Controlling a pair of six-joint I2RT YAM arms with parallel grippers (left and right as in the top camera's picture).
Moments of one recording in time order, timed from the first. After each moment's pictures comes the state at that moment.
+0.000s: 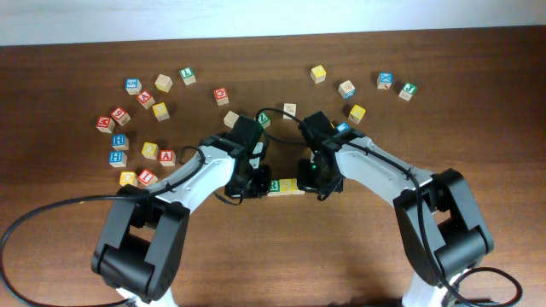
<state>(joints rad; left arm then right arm) -0.46 1.89 1.16 -0.71 0.29 -0.40 0.45 1.90 1.18 -0.73 -0.20 0.59</state>
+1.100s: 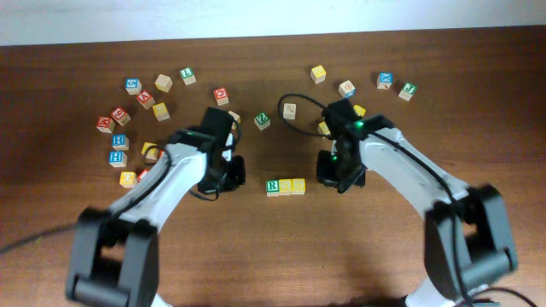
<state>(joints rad) -0.33 1.76 1.16 -0.84 0.18 -0.40 0.35 1.78 1.24 -0.94 -0.19 0.53</state>
